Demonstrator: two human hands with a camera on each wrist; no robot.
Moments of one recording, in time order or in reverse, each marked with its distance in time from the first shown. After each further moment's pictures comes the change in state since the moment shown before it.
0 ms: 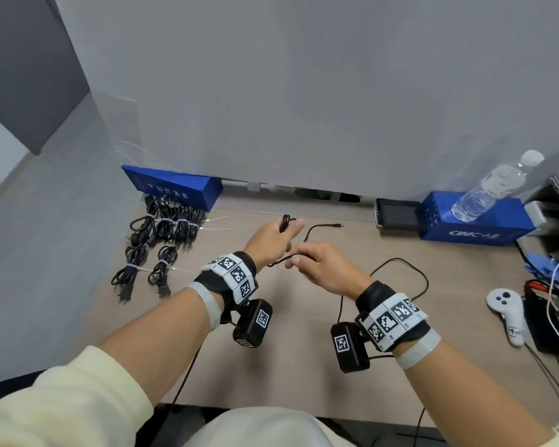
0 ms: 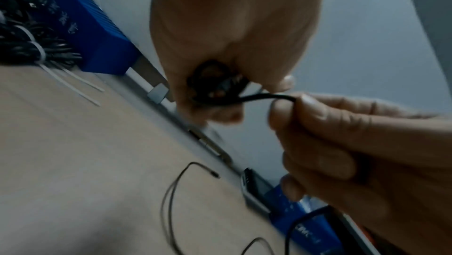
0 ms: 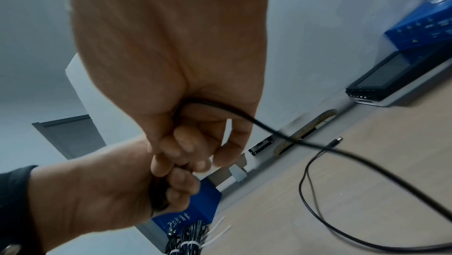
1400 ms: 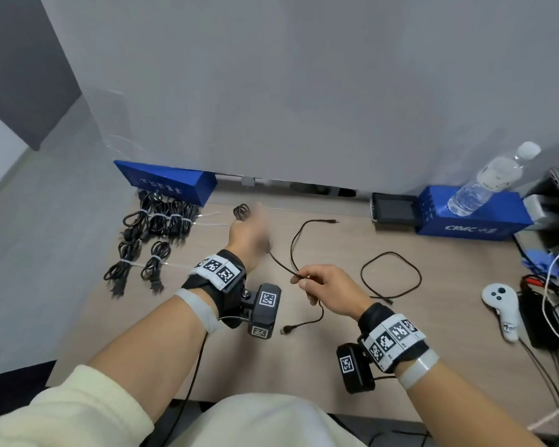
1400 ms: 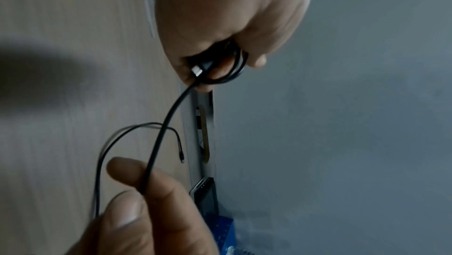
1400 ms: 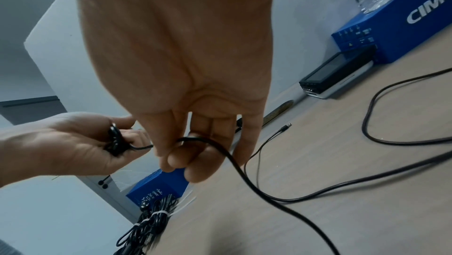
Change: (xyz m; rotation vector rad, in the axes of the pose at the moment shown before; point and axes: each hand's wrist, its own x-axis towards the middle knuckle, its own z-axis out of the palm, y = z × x) left_hand 0.001 0.009 0.009 -0.969 0.377 -0.394; right_hand -0.032 0.056 0.006 0.010 -0.031 0.148
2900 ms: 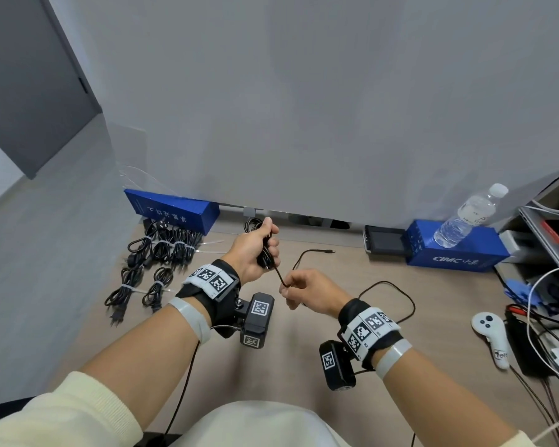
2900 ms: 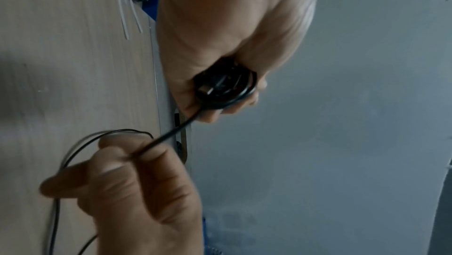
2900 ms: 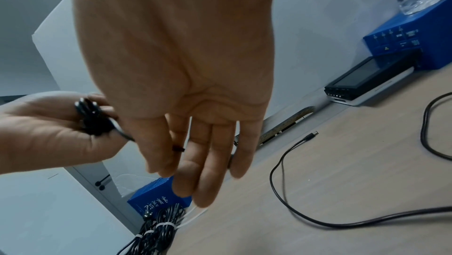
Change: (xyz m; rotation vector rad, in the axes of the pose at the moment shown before) left_hand -0.021 0.040 -0.011 0.005 -0.362 -0.114; right_hand 0.031 -0.049 0.009 -0.039 -0.023 0.027
